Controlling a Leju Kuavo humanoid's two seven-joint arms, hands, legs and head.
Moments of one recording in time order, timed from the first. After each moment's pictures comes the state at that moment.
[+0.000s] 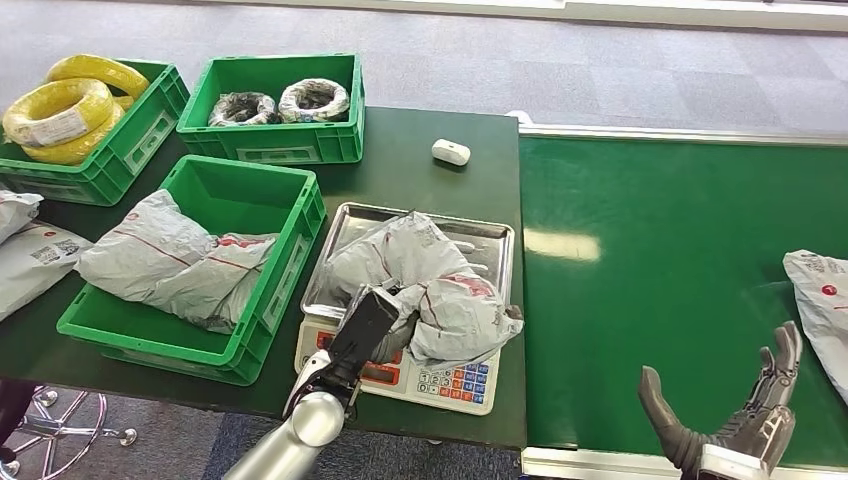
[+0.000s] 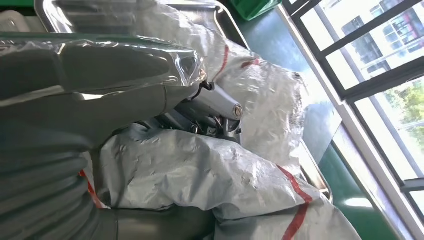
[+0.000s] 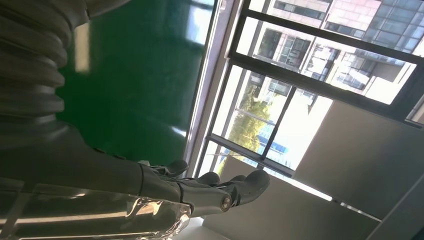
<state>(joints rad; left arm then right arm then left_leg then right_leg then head) -0.33 -0.18 -0.58 -1.07 -0.28 0.31 -0.22 0.32 -0.06 0.10 -1.84 0.27 -0.66 -0.52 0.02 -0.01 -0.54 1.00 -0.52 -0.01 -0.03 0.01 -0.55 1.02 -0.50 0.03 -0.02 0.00</state>
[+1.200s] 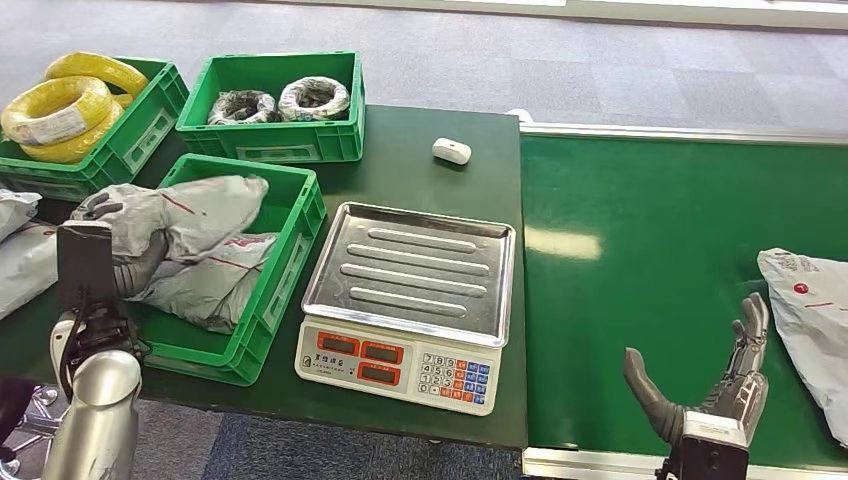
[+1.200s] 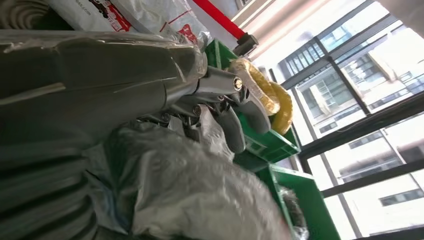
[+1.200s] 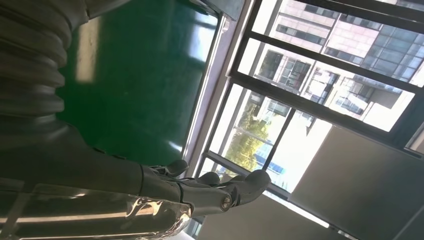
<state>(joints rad) -0.26 0.07 0.09 -1.47 -0.42 0.38 -0.09 0.23 -0.11 0.13 -1.76 0.25 -0.58 -0.49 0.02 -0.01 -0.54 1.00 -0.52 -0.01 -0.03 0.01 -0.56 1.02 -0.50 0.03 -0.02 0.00</state>
